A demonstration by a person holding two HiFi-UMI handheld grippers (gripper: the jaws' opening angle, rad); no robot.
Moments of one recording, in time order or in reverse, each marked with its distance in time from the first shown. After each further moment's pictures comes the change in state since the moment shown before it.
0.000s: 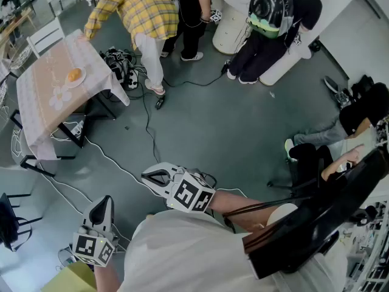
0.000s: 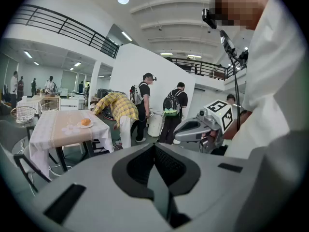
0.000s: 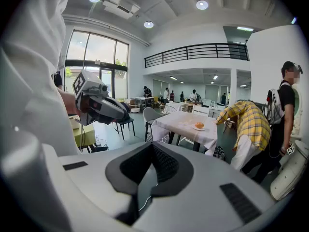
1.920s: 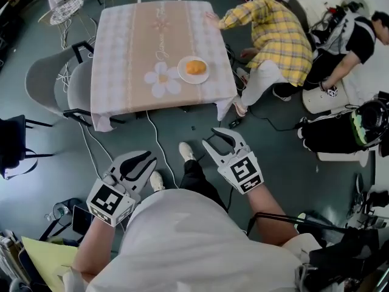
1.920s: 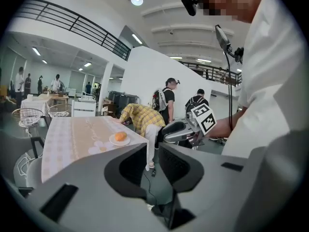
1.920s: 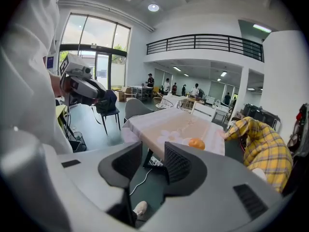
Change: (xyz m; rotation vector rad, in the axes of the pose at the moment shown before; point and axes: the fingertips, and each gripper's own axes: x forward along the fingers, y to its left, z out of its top) left arm 0.041 0.375 0.088 -0.049 -0.043 0.064; right arm 0.341 -0.230 0.123 -0.106 0.110 0.007
